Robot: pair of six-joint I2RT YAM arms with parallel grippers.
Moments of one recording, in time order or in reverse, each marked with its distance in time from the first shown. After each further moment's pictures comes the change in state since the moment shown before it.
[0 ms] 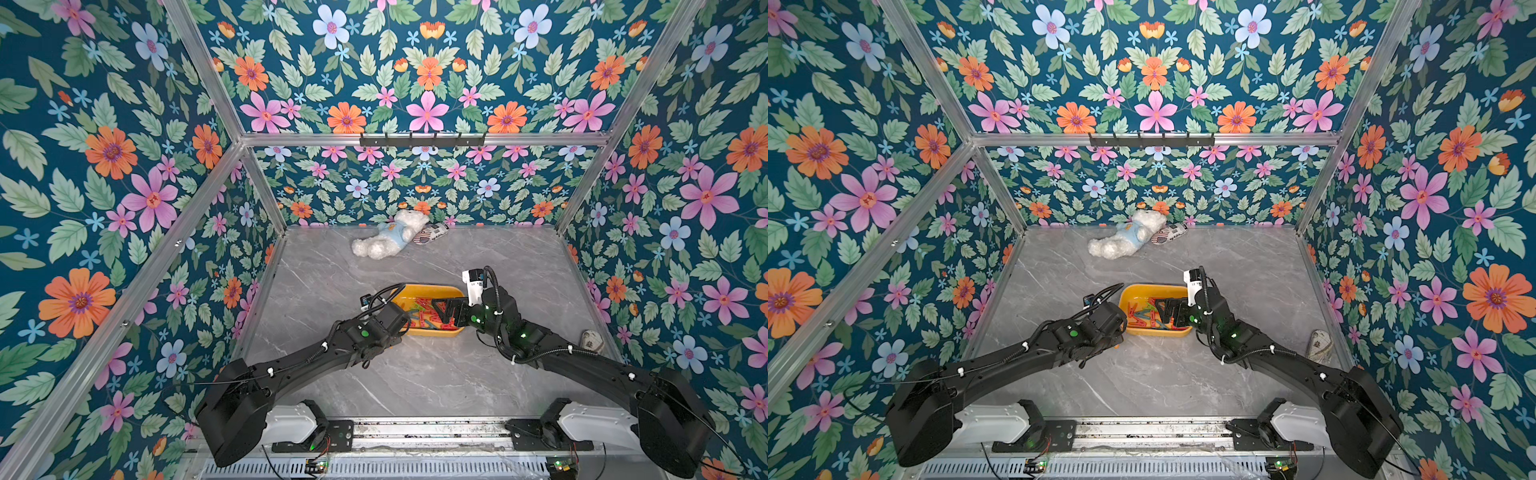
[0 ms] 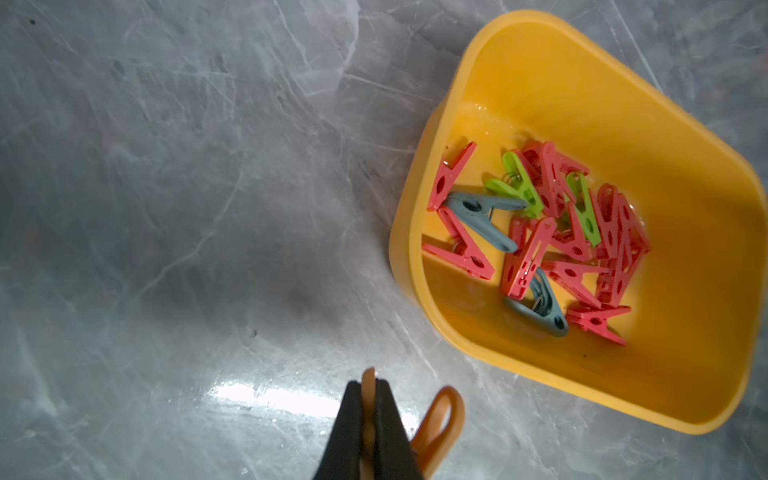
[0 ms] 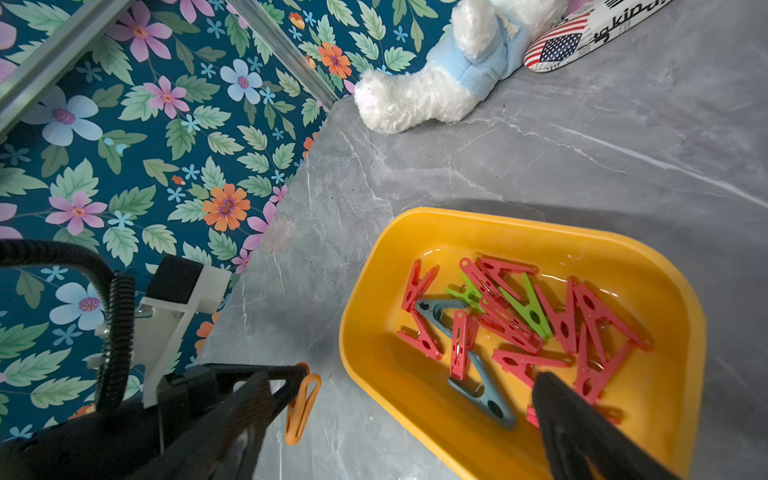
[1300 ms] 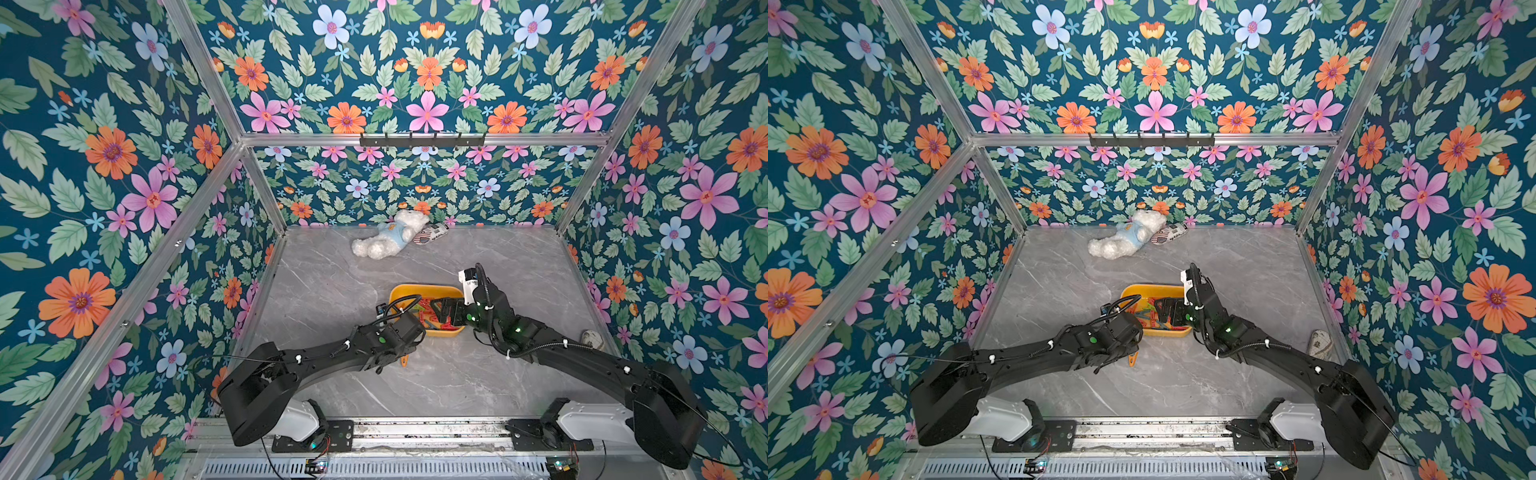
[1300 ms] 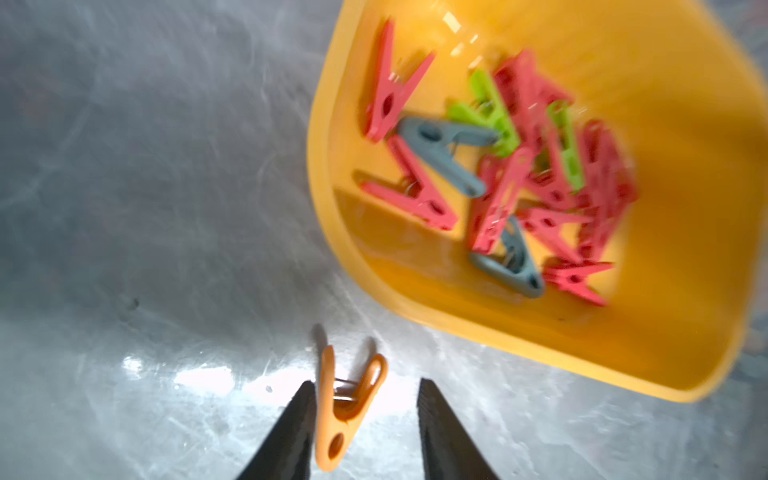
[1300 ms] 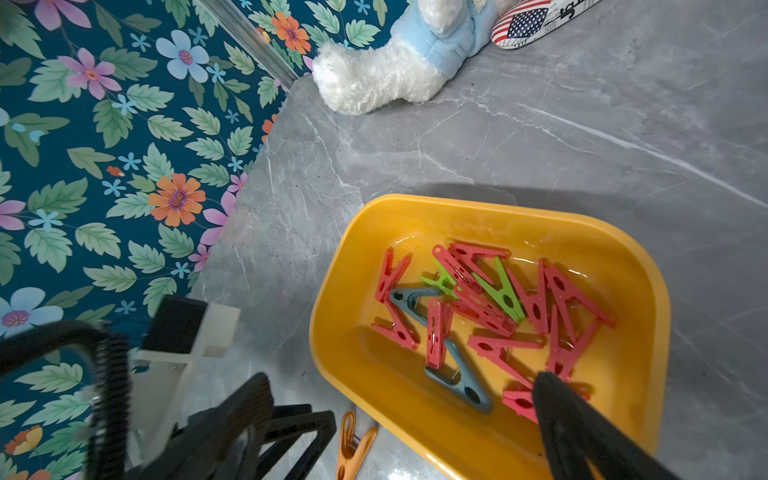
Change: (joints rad) left arm -0.091 0.101 0.033 0.095 0.033 -0.072; right arm 0.016 0.061 0.099 -0.148 0.082 0.003
